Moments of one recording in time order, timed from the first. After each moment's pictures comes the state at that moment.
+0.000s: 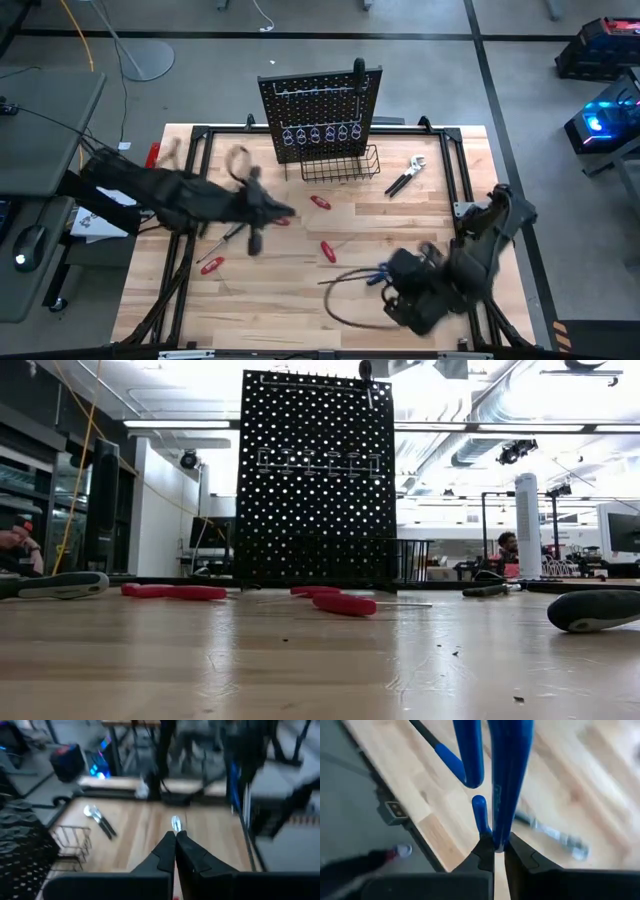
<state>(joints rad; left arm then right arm) -0.38 1.24 1.39 -0.51 -0.47 -0.20 0.74 1.82 2.04 -1.57 0.34 1.33</state>
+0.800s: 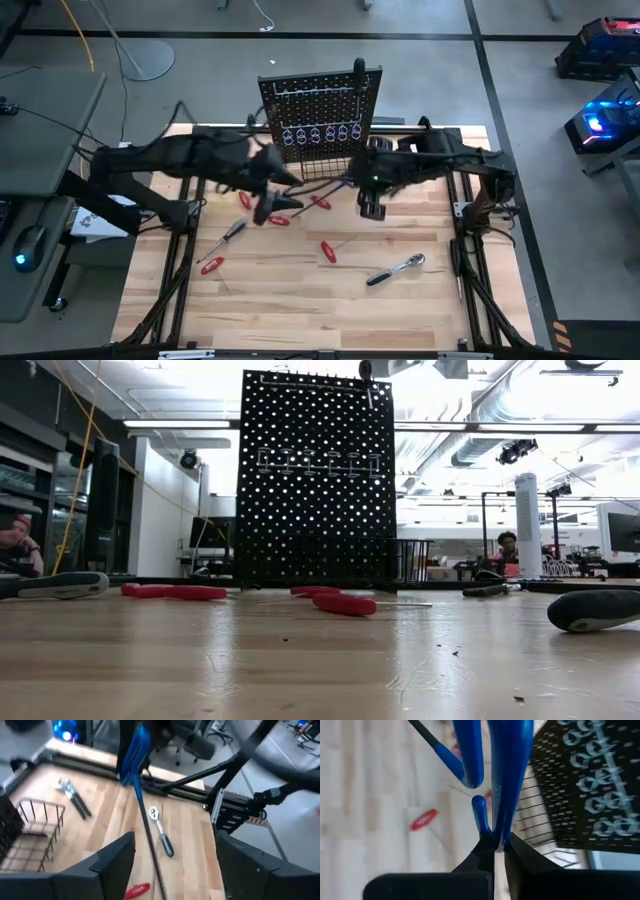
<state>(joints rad) -0.07 1.35 1.64 -0.75 0.01 -0.33 0.11 1.81 2.29 -1.55 0.27 0.12</state>
